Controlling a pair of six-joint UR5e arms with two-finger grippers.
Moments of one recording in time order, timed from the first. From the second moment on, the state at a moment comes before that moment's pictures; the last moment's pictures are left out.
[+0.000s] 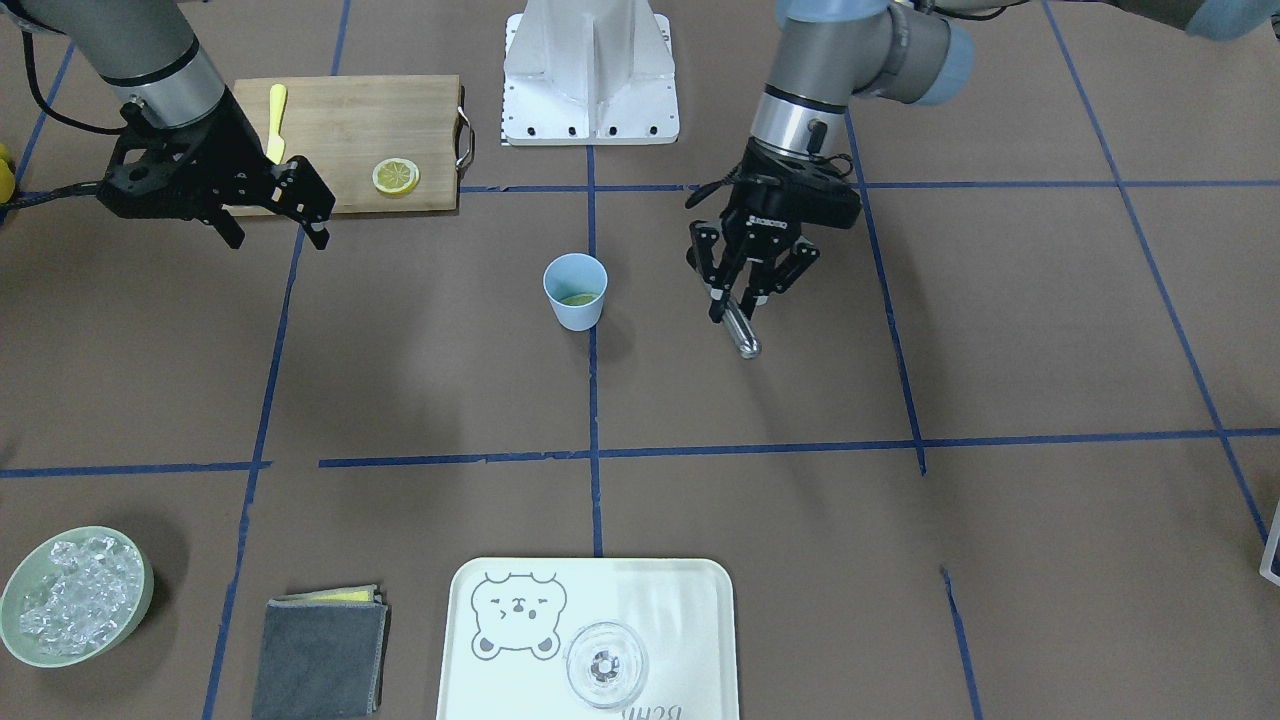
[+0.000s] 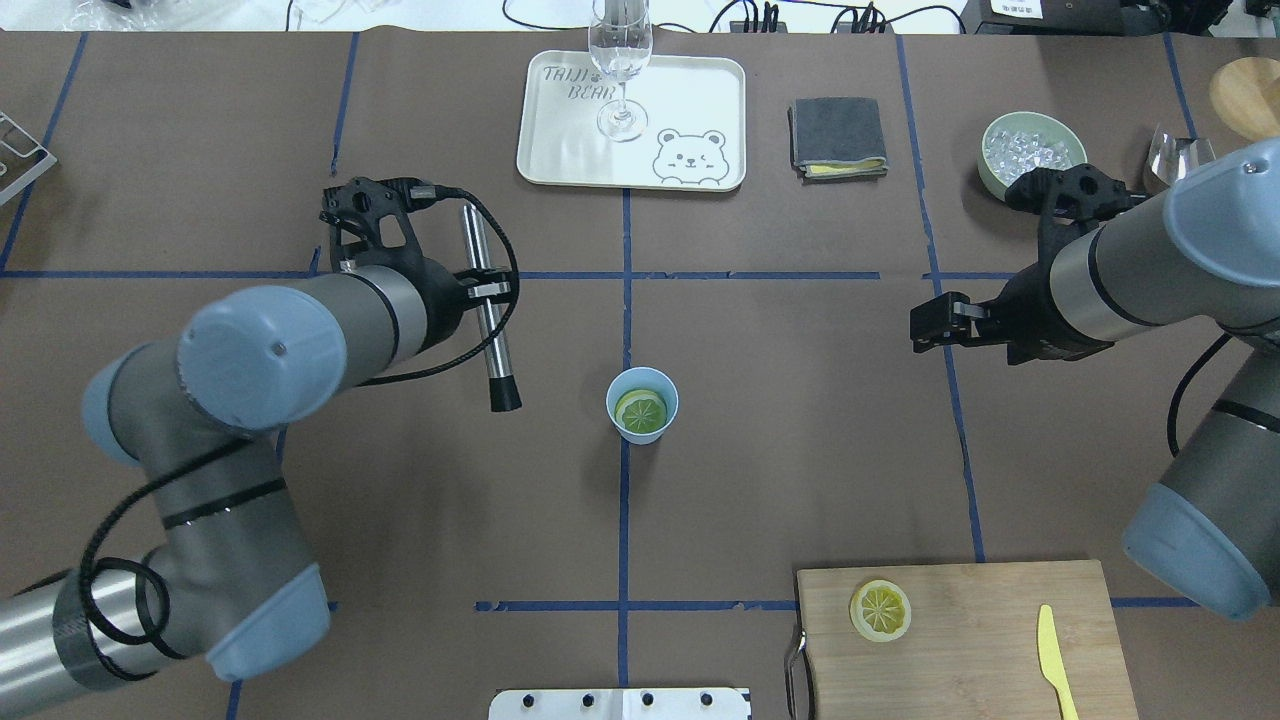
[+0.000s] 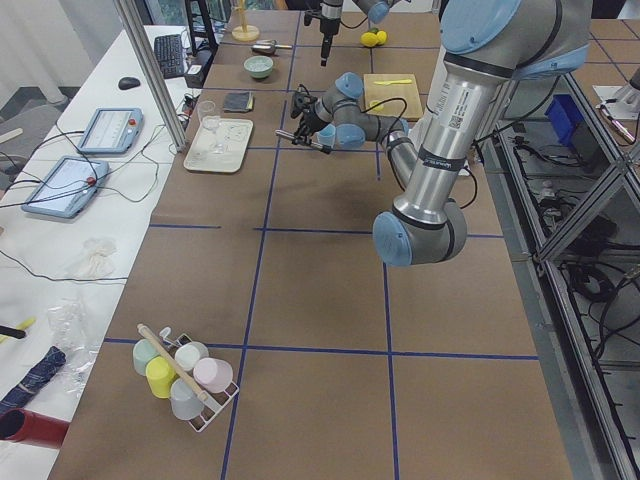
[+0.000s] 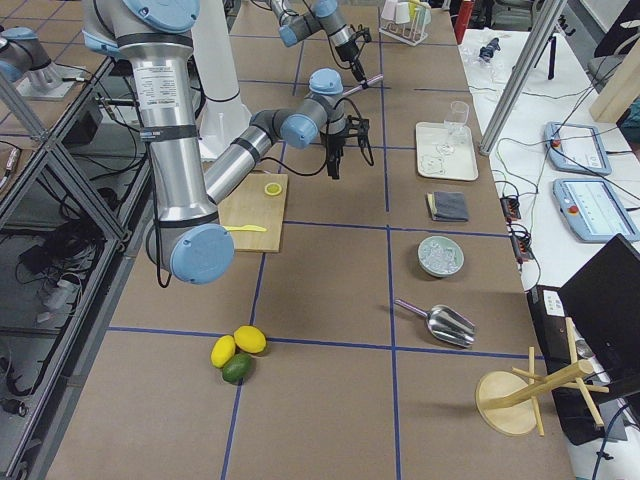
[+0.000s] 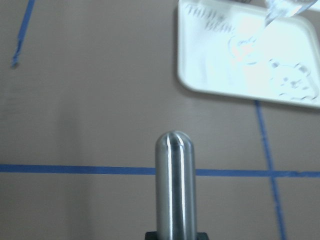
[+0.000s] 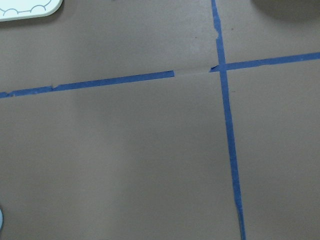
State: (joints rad) left arm -0.46 -2.06 -1.89 -1.98 -1.29 -1.30; right arm 0.77 -1.43 2.16 -1.53 1.99 1.13
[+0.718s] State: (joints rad) left arm -0.27 -2.21 -1.86 -2.10 -0.73 -0.99; right arm 0.82 -1.46 2.15 -1.53 2.00 1.06
